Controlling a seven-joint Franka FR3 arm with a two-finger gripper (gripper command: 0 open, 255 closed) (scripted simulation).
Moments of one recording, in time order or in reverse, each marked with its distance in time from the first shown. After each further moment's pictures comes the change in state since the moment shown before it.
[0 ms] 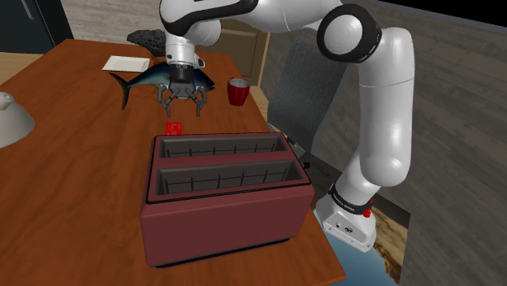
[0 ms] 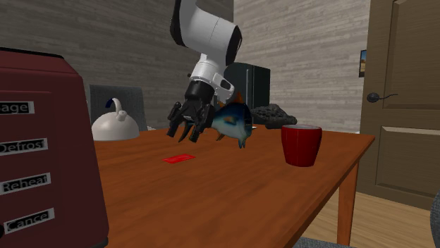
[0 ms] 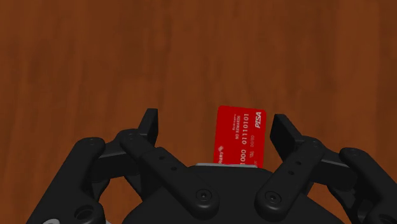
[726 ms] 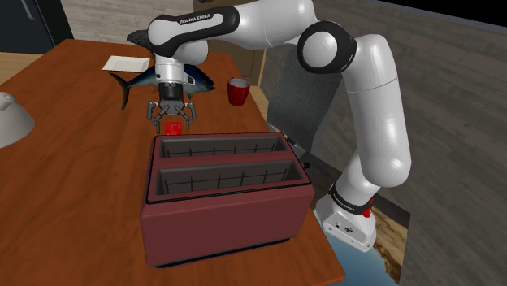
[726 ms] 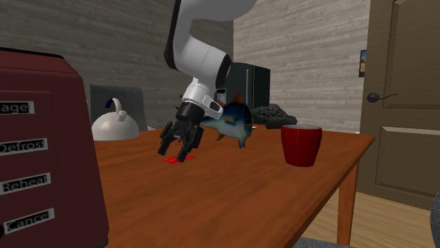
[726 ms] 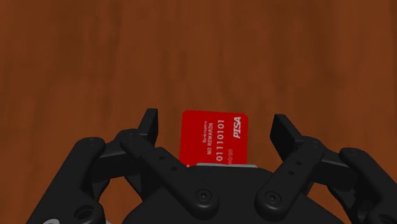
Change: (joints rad) arm 0.036 0.155 0.010 0.090 0.025 0.041 0.055
